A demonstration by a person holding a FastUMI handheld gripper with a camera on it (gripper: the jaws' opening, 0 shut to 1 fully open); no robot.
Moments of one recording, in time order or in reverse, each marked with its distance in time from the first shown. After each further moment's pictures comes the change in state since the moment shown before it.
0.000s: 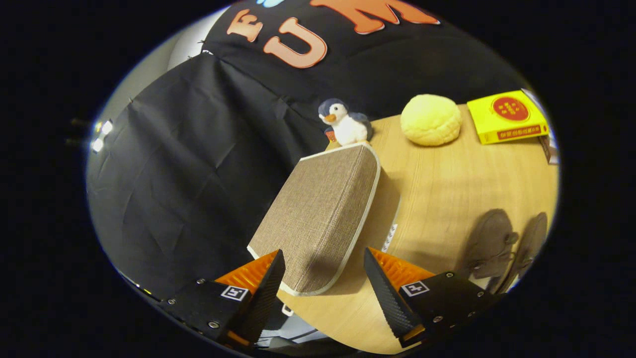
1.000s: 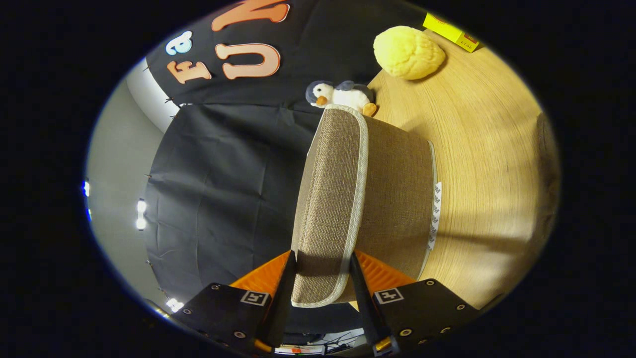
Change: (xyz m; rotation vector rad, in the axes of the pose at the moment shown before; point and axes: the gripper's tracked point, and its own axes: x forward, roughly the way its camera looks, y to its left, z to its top) arm 0.031 0.006 -0.007 0.349 0.028 0.349
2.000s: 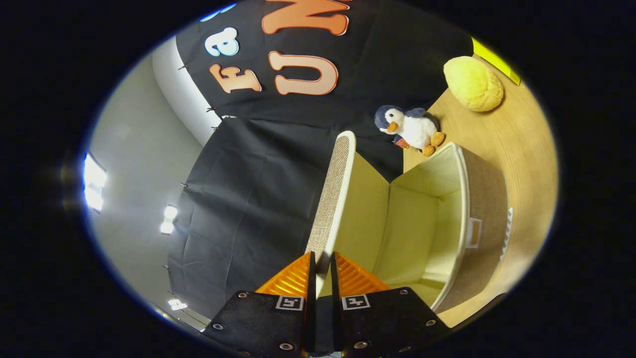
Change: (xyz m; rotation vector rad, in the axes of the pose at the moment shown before) arm 0.020 0.160 0.034 -0.047 -0.173 0.202
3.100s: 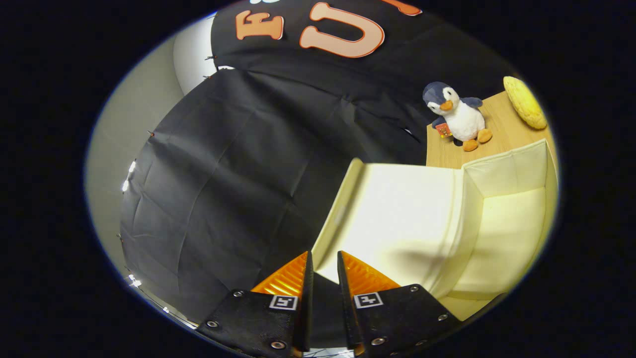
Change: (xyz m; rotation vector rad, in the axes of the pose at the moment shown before) arm 0.143 0.036 -0.066 -0.263 0.119 -0.192
